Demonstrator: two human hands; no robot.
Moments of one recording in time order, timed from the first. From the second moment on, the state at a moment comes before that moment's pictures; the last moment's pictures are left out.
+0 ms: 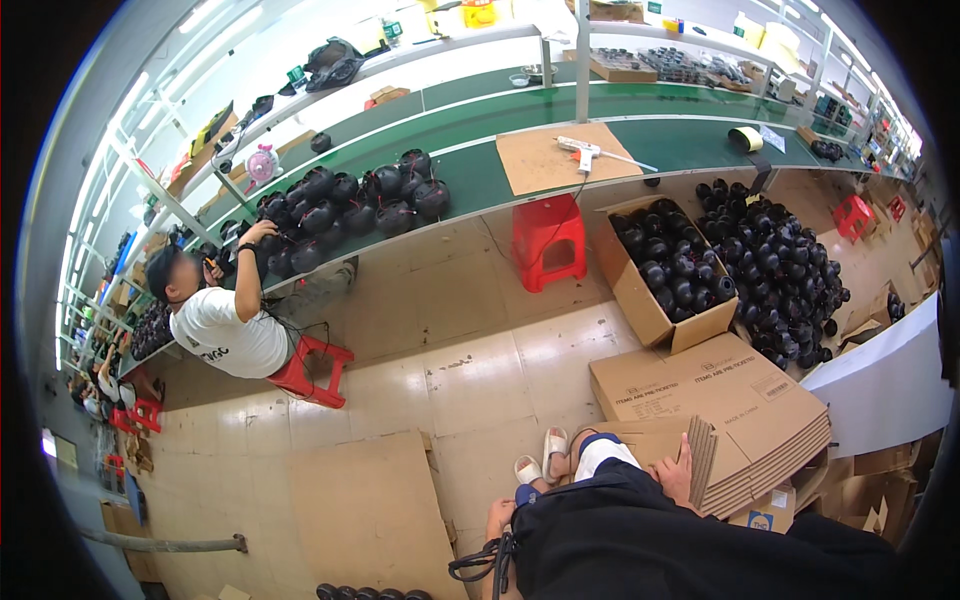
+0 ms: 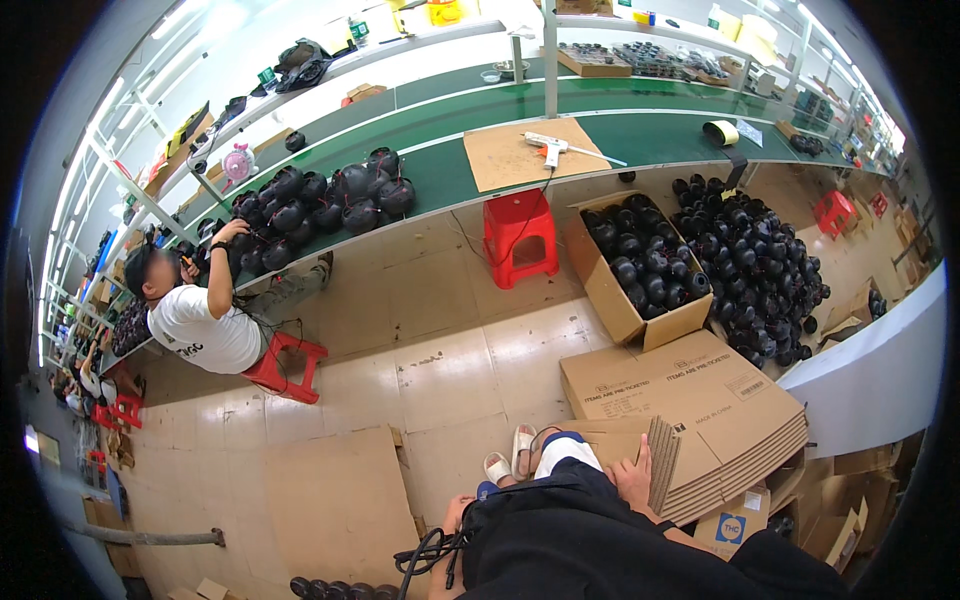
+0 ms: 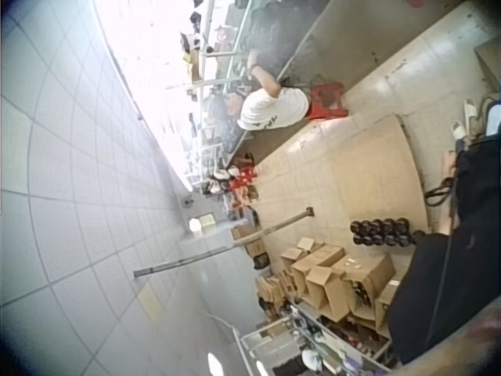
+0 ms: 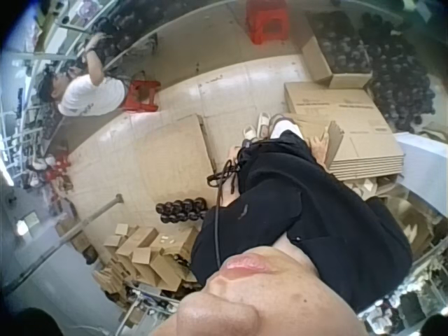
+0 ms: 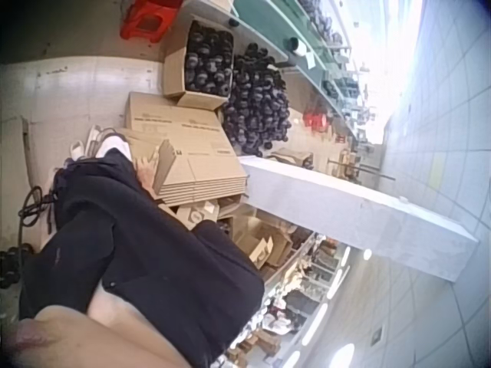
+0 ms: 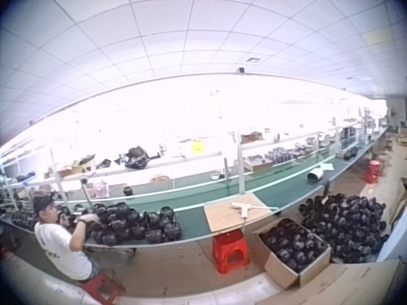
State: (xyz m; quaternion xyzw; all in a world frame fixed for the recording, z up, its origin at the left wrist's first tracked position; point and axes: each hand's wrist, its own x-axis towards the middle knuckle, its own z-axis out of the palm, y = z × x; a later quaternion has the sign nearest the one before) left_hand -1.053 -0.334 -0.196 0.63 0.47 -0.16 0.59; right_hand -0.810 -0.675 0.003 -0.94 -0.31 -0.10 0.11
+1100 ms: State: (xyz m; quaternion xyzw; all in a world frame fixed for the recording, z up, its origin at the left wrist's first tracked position) left_hand -1.057 -0.338 -0.198 0.61 0.46 -0.14 0.63; right_hand -0.810 -0.681 -0.003 -0.95 -0.29 -0.09 0.11
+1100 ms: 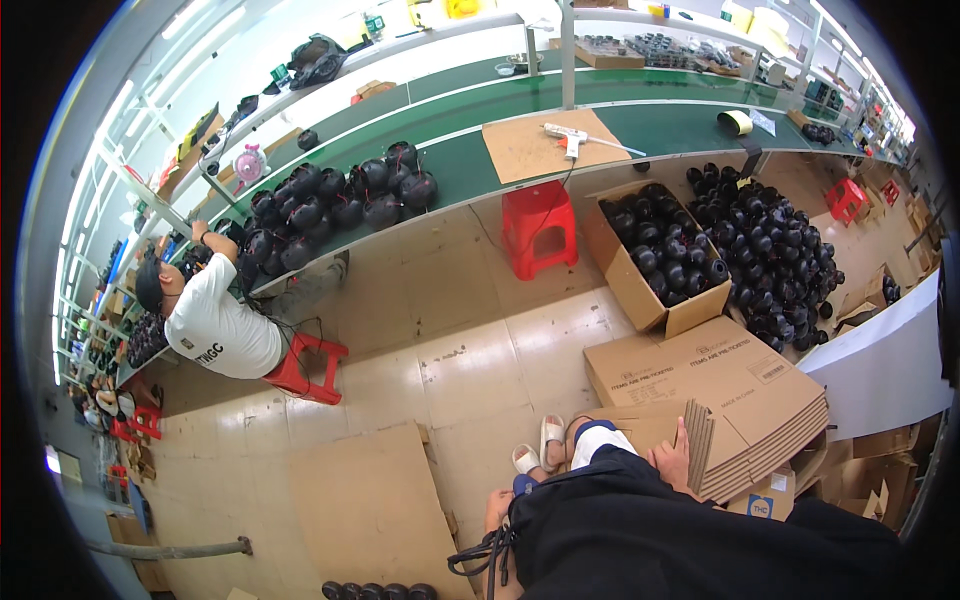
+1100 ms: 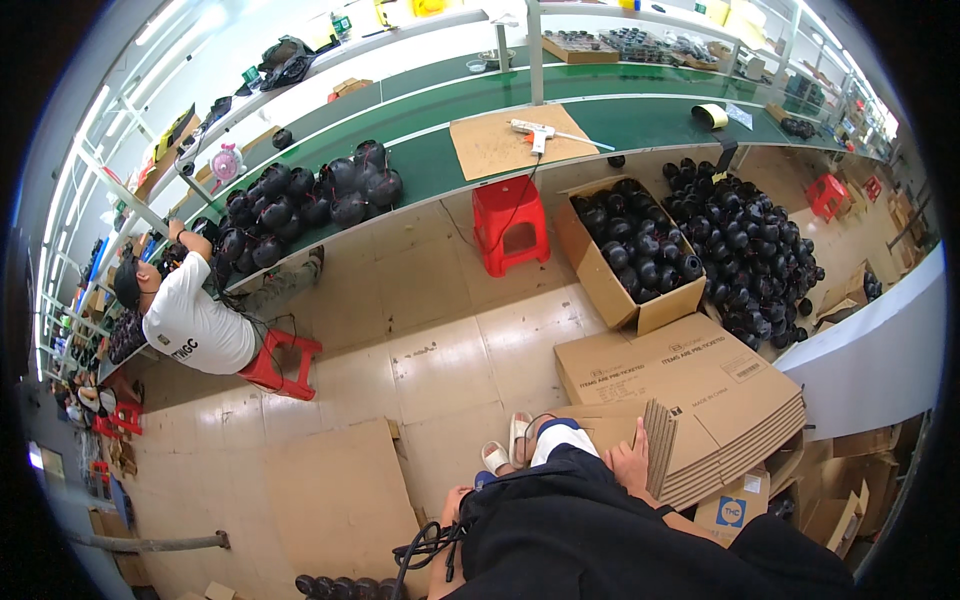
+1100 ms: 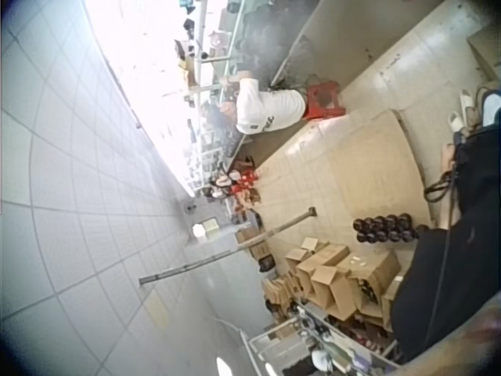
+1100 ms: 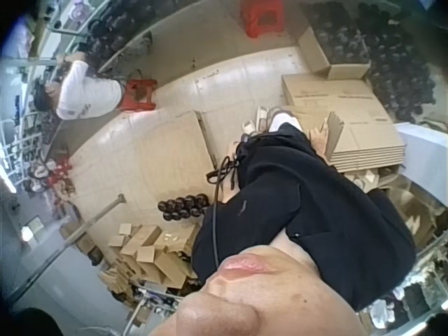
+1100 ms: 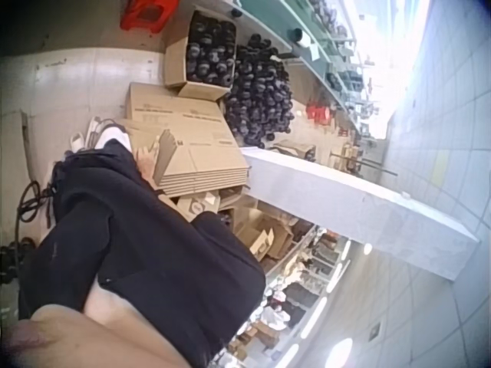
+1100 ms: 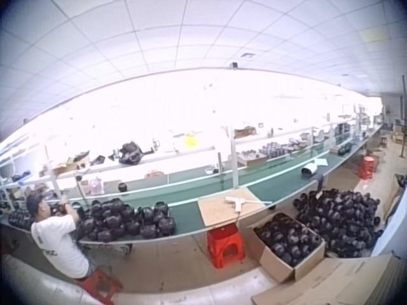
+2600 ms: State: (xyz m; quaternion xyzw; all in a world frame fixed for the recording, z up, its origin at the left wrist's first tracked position) left_hand -1.038 -0.351 -0.191 0.58 0.53 -0.17 0.60; right_hand -0.798 -0.701 -0.007 -0.91 -0.38 -0.10 0.15
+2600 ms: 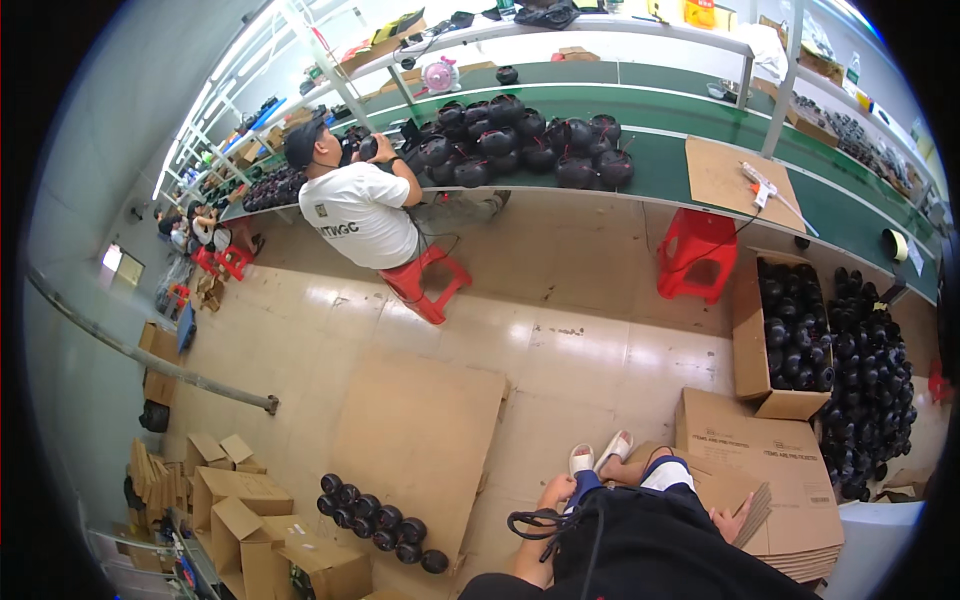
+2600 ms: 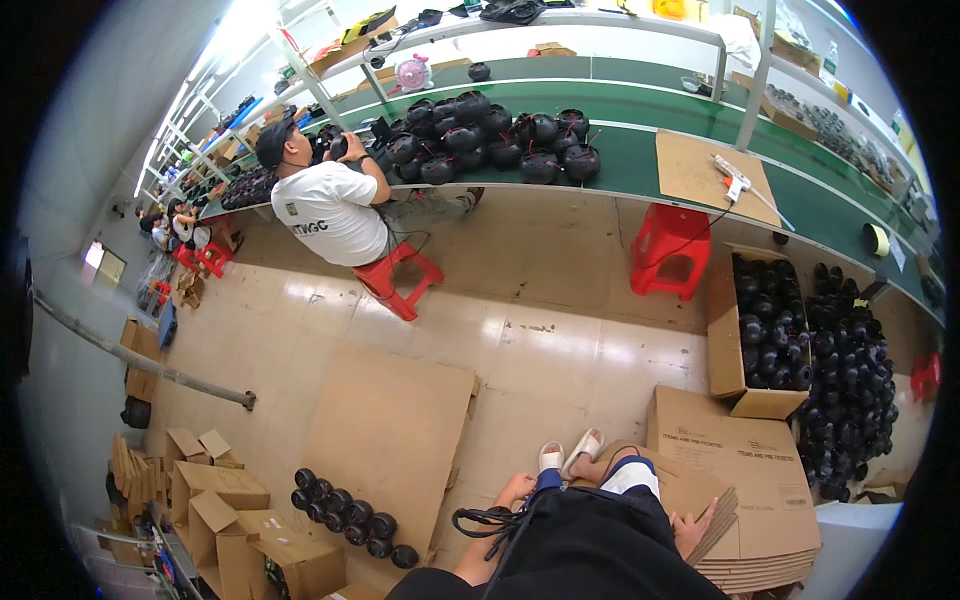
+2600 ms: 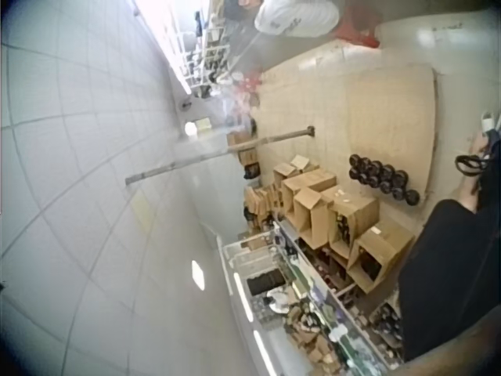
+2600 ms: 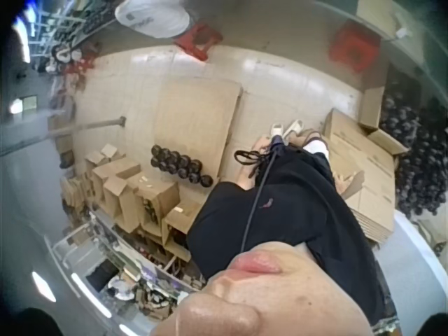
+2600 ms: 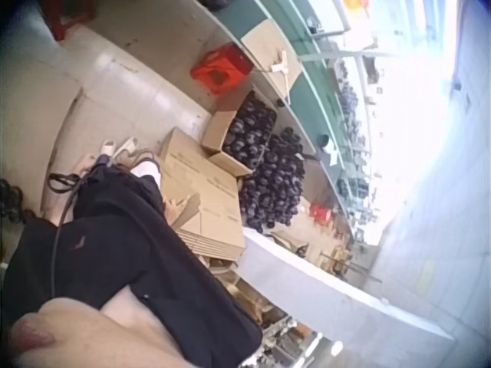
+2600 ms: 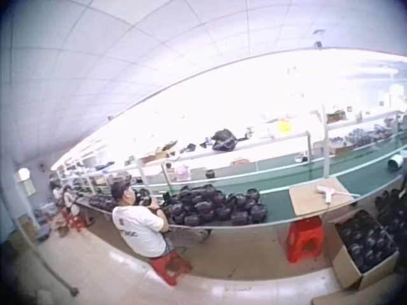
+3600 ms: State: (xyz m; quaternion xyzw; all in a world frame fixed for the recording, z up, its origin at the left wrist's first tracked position) left_hand -0.935 -0.171 -0.155 0.67 0.45 -0.17 0.57; right_hand -0.702 -0.604 0.006 -0.98 -0.14 0.07 0.14
